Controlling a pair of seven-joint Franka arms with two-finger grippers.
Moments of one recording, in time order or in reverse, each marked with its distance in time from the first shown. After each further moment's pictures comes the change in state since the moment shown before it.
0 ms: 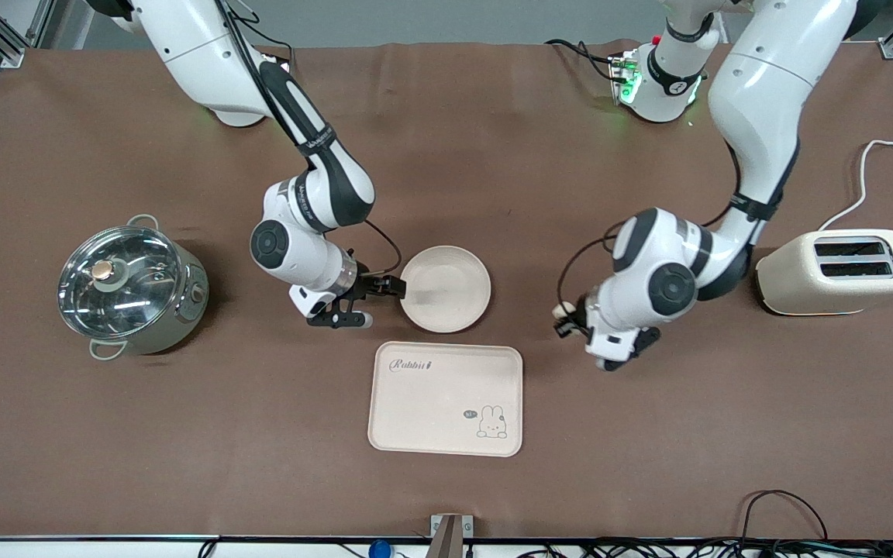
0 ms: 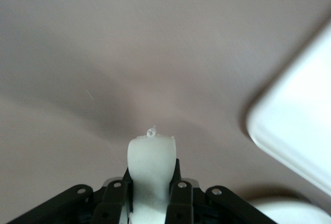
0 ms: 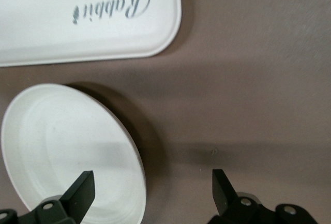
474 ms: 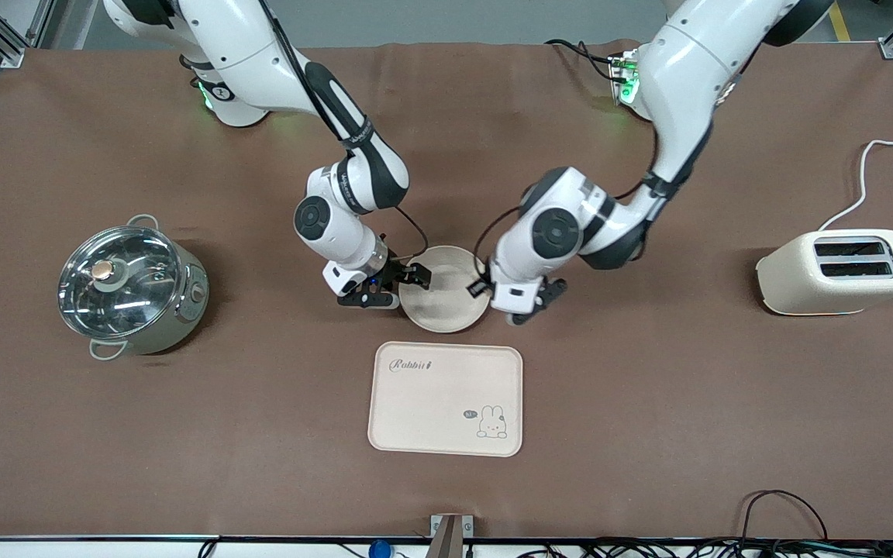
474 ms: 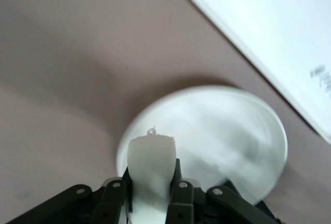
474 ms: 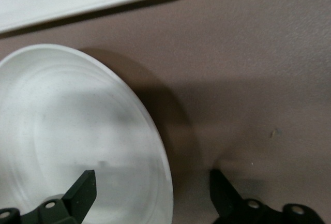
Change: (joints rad) left arm -0.235 0.044 -0.025 0.036 0.000 0.086 -0.337; right arm 0.127 0.066 -0.002 -0.048 0.115 0.218 0.001
